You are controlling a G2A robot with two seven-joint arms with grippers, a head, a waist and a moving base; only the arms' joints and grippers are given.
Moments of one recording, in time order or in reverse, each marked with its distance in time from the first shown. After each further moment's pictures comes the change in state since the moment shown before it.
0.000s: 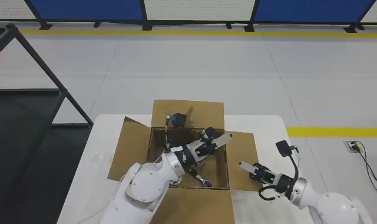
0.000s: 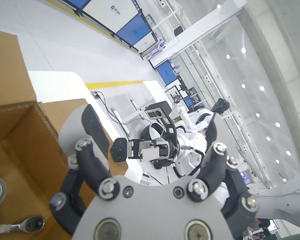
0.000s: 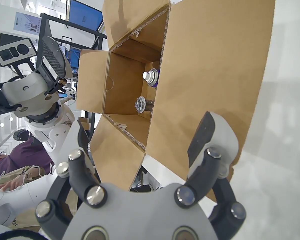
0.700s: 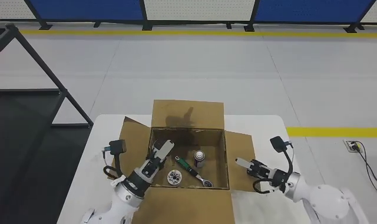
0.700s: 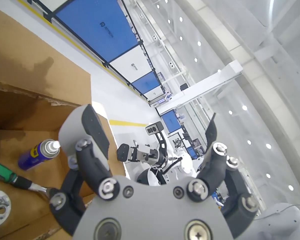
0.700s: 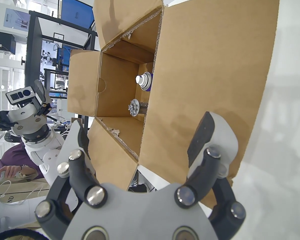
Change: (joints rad) left arm 0.481 0.055 -0.325 -0.403 -0.017 0.017 0.127; right arm 0.078 0.007 -0.060 0.068 -0.035 0.013 -0.005
